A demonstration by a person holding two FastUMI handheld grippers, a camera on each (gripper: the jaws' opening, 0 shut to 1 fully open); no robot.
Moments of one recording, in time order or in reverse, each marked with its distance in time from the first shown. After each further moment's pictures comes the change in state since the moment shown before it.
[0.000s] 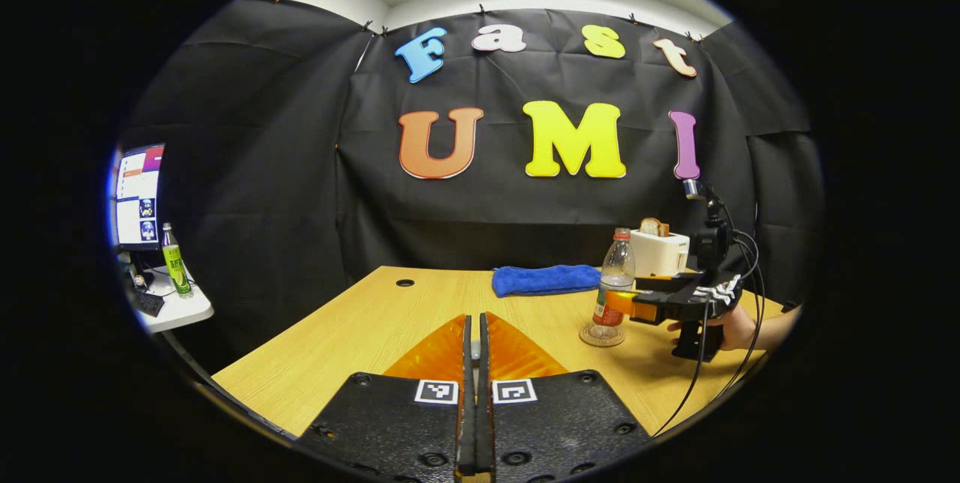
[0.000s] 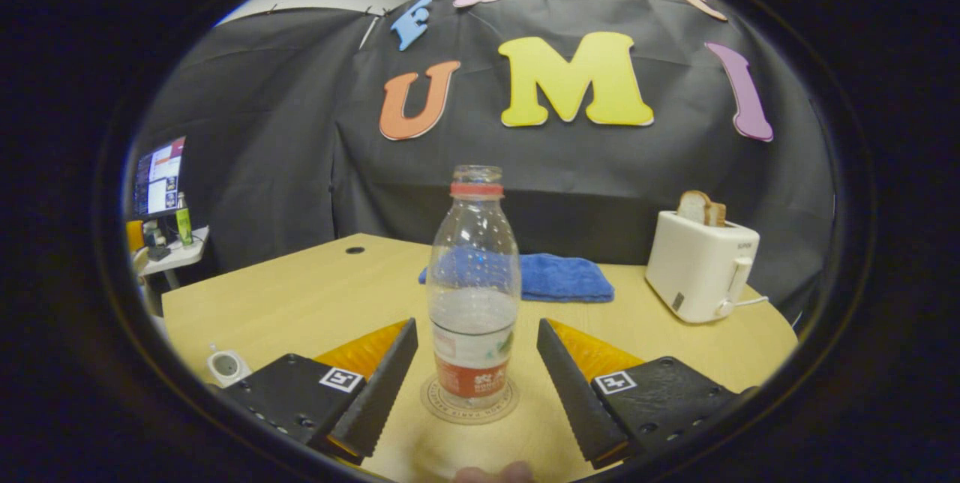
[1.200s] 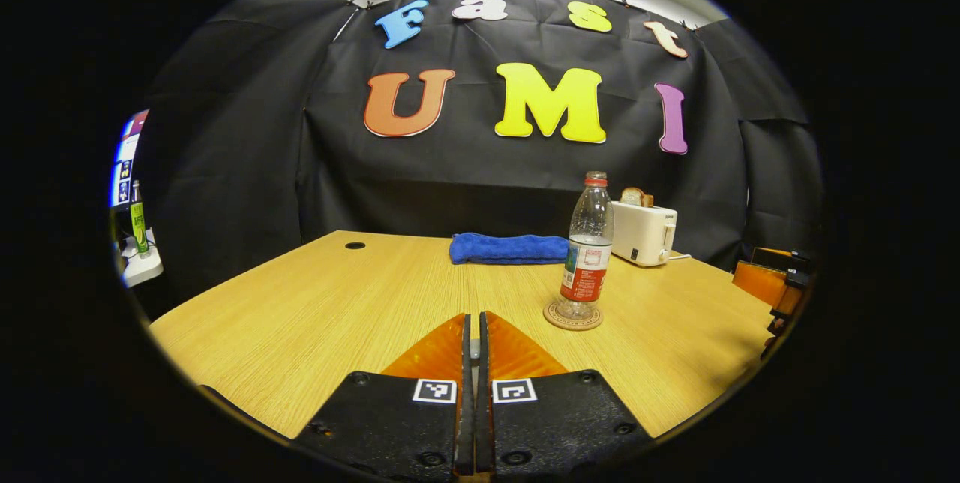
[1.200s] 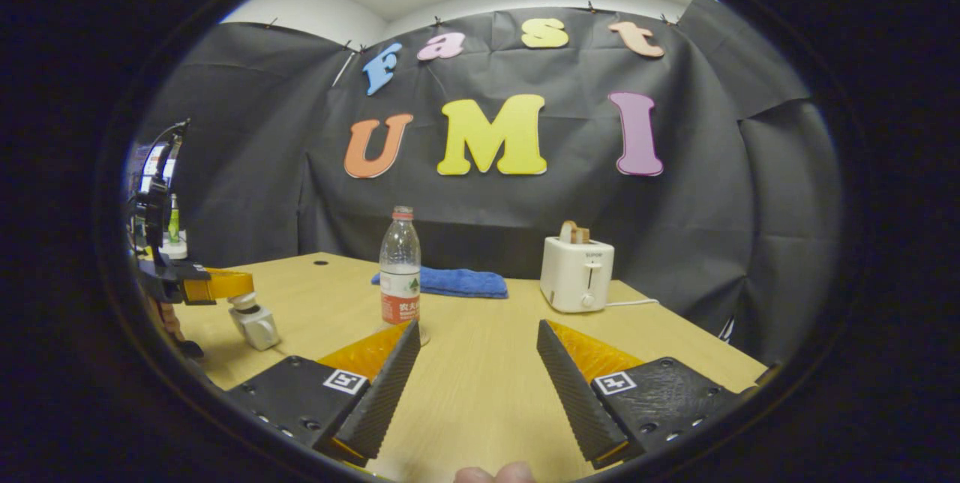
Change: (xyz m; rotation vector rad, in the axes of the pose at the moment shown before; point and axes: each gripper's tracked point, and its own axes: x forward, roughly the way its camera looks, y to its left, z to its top) left arm 0.063 -0.073 -0.093 -0.037 0.108 -0.073; right arm -0.180 -0.070 -0.025 -0.018 -0.182 -0.214
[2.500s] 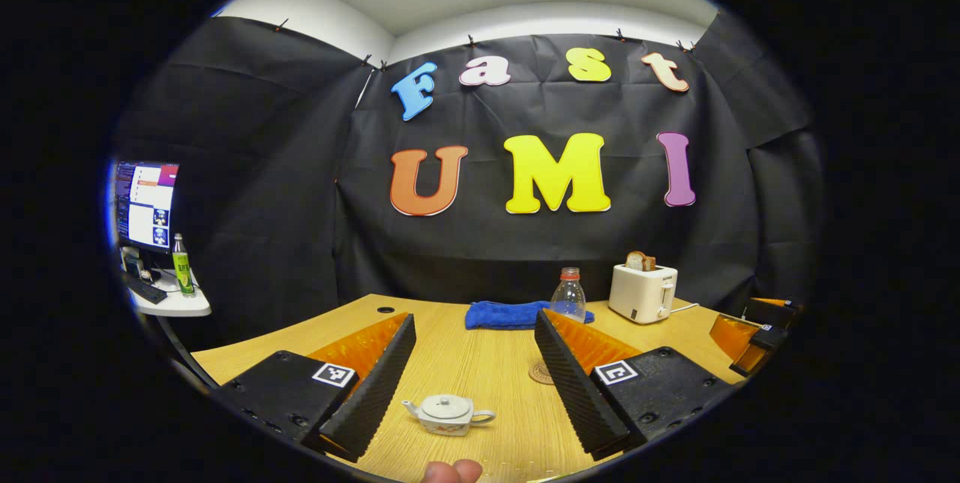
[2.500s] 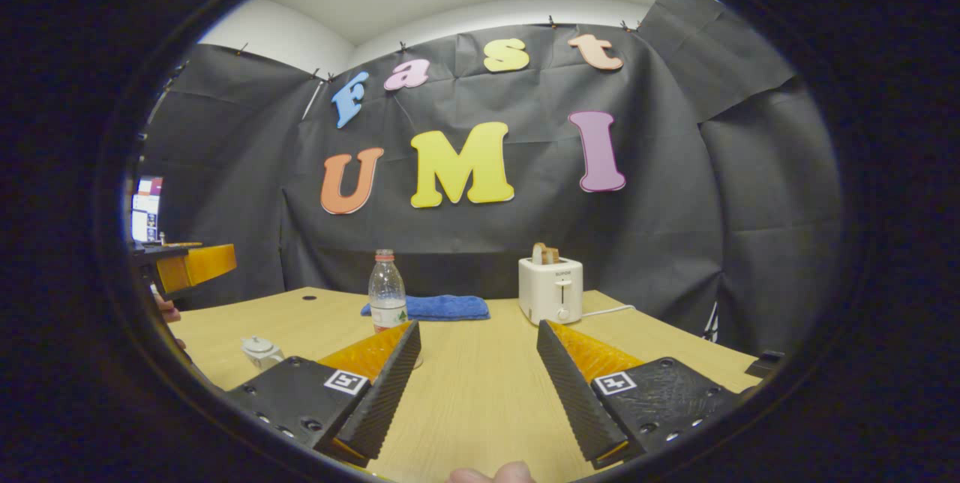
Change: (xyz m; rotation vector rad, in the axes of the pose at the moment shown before) left arm -0.089 -0.056 0.117 0.066 -0.263 0.144; right arm -0.049 -0.014 0.034 0.089 -0.090 -0.095
